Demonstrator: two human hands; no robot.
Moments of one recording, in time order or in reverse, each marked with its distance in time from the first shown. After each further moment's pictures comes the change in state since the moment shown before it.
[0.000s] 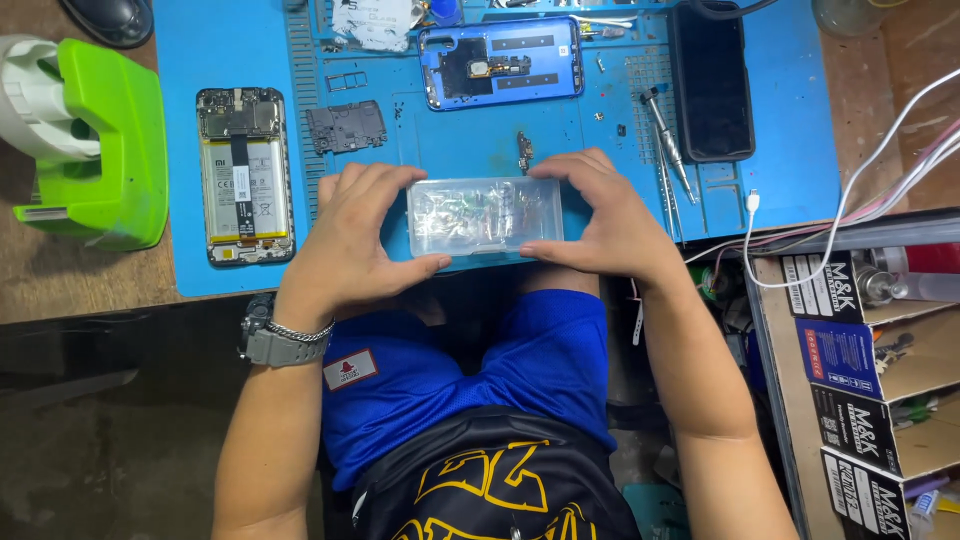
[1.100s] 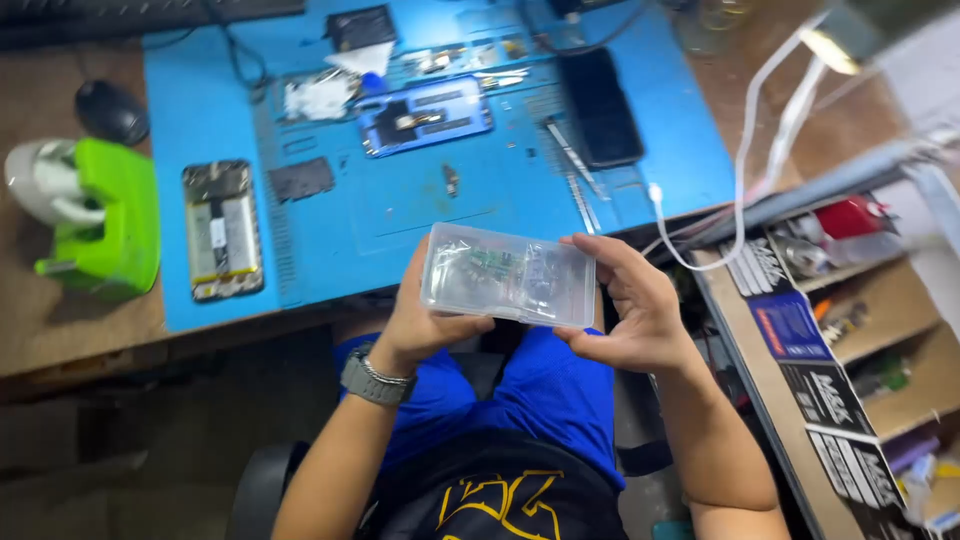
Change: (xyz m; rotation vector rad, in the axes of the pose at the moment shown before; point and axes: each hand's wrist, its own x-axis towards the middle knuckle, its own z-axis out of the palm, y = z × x) left_hand 0.000 0.087 0.105 -1.169 0.096 0.051; right_hand -0.134 -0.054 -0.034 0.420 0.421 -0.115
